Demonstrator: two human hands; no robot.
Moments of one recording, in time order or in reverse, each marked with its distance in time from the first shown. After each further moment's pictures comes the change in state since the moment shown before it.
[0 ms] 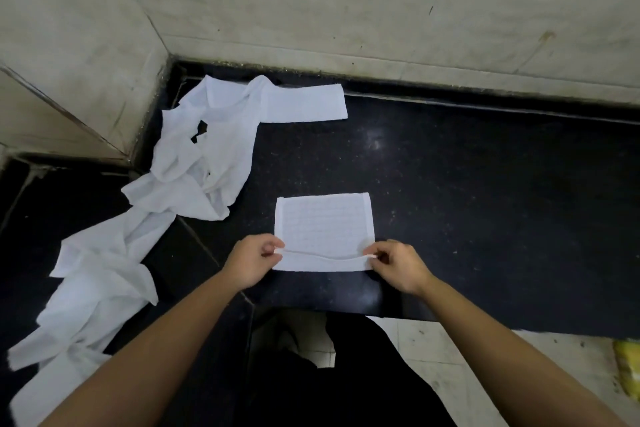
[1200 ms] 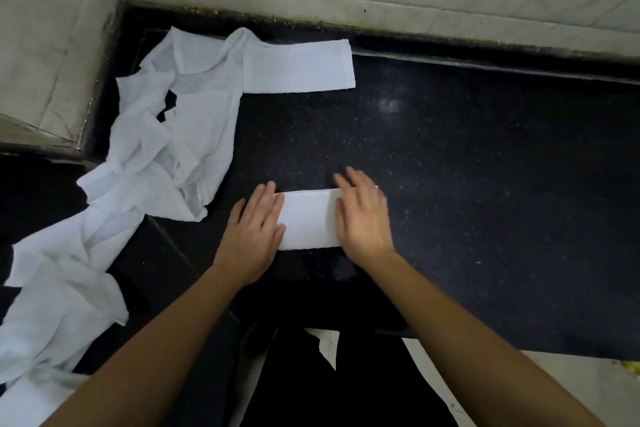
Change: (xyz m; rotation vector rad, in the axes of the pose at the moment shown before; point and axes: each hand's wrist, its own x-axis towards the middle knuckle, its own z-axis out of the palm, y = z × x) left_hand 0.070 -0.007 0.026 0.798 0.314 0.482; right_hand 0.101 -0.058 0.027 -0.139 0.488 -0.276
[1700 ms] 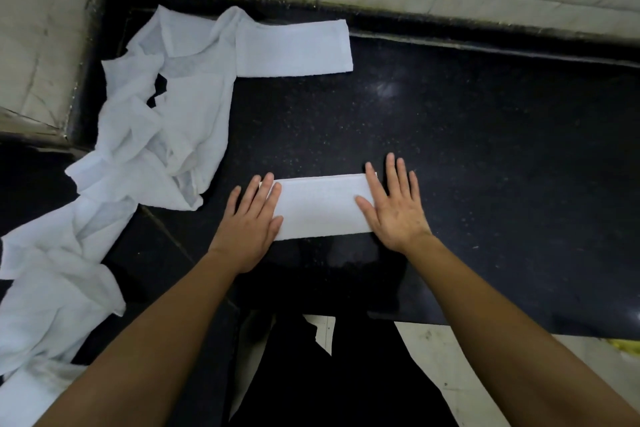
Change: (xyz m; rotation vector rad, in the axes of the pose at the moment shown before) left_hand -0.004 -0.010 0.014 0.067 -0.234 -0.027; right_hand -0.008 0.064 -0.018 -0.343 -0.441 0.124
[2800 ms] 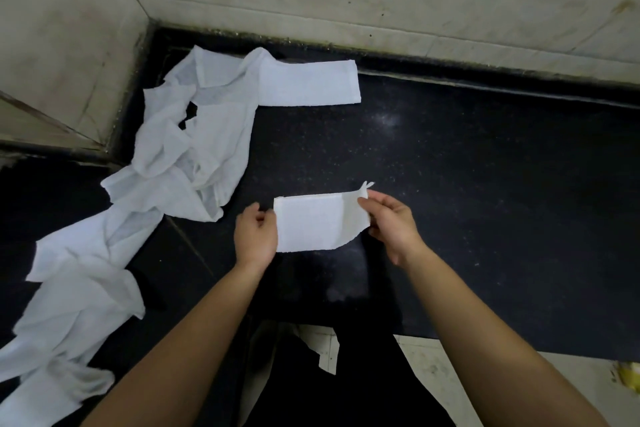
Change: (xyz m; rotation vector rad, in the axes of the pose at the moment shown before) left_hand 0.004 0.028 -0.048 -1.211 0.198 -0.858; right_hand -0.015 -0.052 -0.055 1.578 -0.042 0.531
